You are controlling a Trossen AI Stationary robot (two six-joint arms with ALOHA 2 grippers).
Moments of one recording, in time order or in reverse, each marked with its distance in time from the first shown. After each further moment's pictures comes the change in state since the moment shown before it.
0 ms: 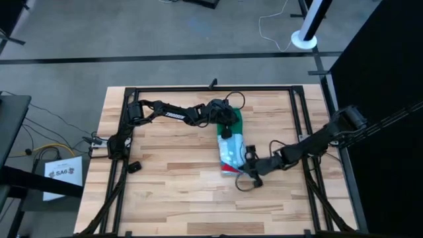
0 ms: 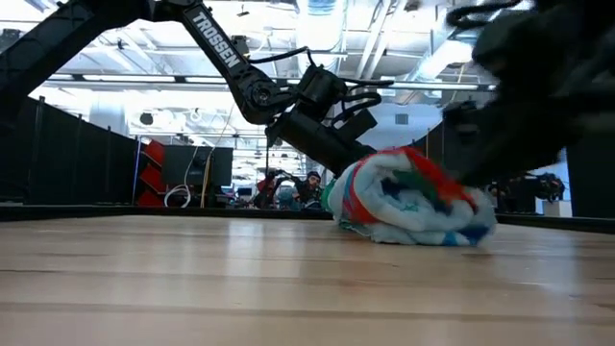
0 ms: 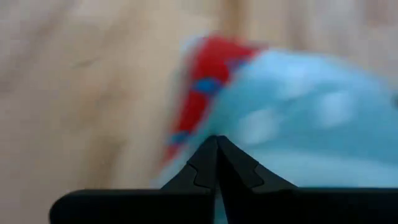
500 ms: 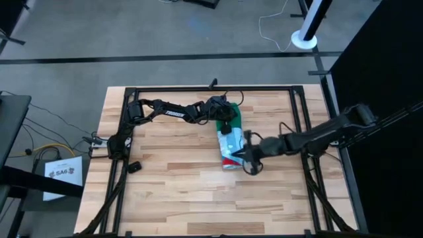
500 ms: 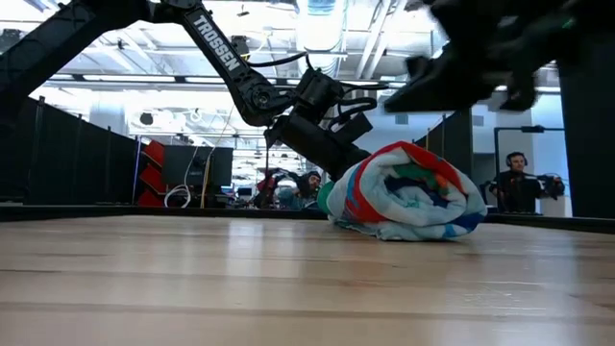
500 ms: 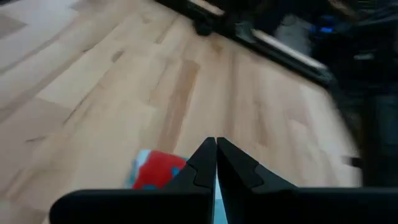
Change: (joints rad) left arm 0.008 0.000 0.001 0.004 -0.036 0.007; right arm -0.197 -0.197 0.005 0.134 -0.106 -0.346
